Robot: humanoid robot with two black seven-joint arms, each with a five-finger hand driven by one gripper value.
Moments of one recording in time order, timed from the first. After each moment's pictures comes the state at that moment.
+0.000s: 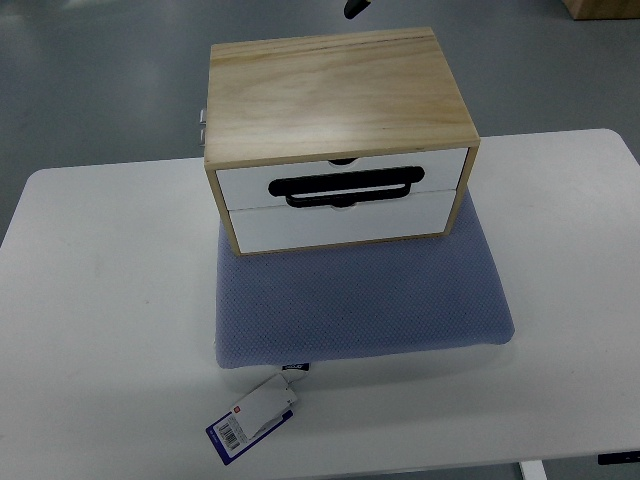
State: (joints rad) left arm -0.03 0.00 -0.07 -0.22 0.01 -0.03 0.10; right arm 1.97 -0.45 -0.16 0.99 -0.38 0.55 -0.24
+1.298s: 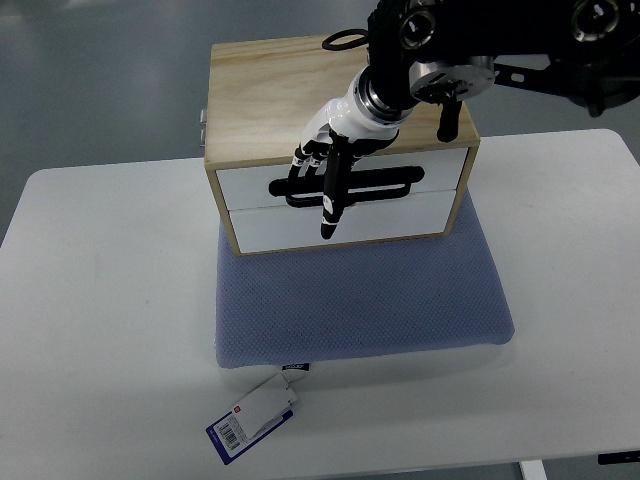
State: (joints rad) left arm -0.03 0.00 -0.07 -0.22 0.01 -0.03 0.10; right arm 1.97 -0.24 -0.39 1.30 -0.09 0.33 -0.60
